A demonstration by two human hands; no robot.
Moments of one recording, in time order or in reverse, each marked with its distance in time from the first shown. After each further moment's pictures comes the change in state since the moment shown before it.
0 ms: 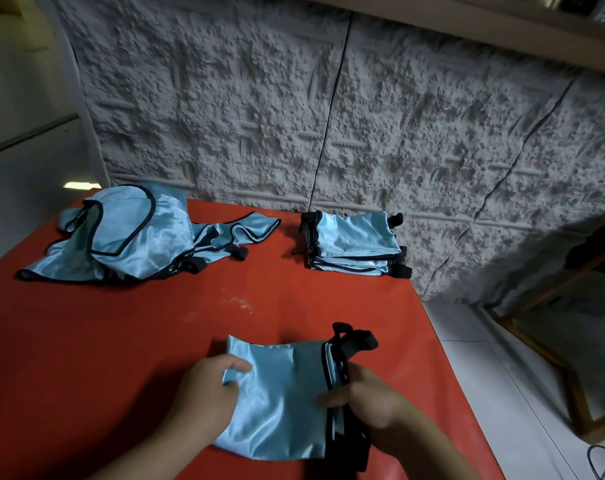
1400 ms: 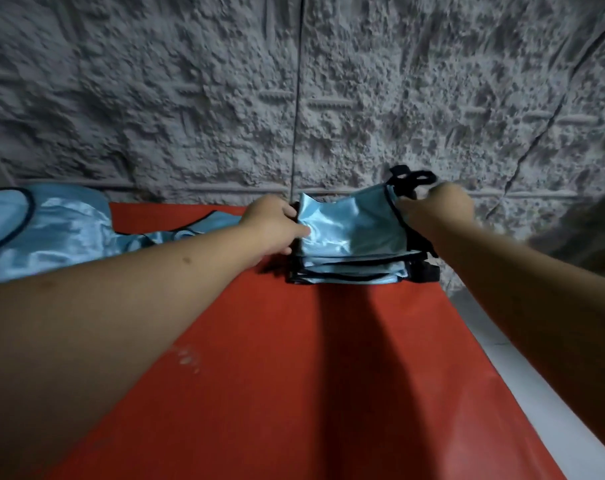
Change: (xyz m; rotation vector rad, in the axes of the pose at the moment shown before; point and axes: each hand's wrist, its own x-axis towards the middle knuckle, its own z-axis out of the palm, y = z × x) left_hand 0.298 0.158 0.073 -0.097 -0.068 0.200; right_hand 0.202 -0.174 -0.198 -0.651 1.082 -0.266
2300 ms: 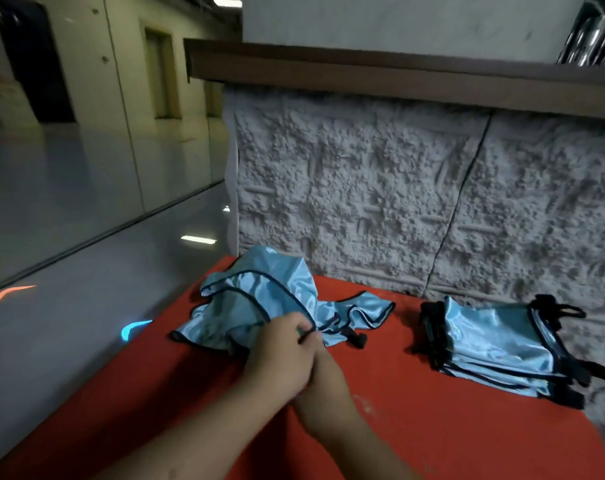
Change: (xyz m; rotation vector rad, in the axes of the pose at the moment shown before) left_hand -0.223 -0.059 -0.215 0.091 0.417 -0.022; right_hand -0.366 -0.212 0.067 0.569 -0.694 -0.637
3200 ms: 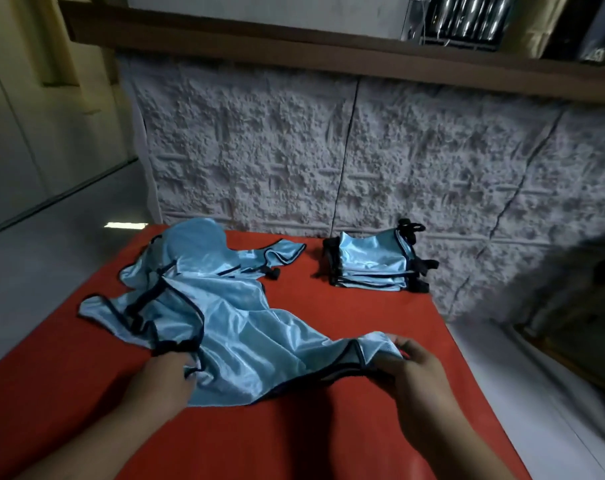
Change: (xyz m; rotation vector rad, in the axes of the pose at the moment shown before) left_hand -0.124 -0.099 -0.006 0.640 -0.241 -0.061; right_hand -0.219 0.024 -0.176 0.661 0.553 0.549
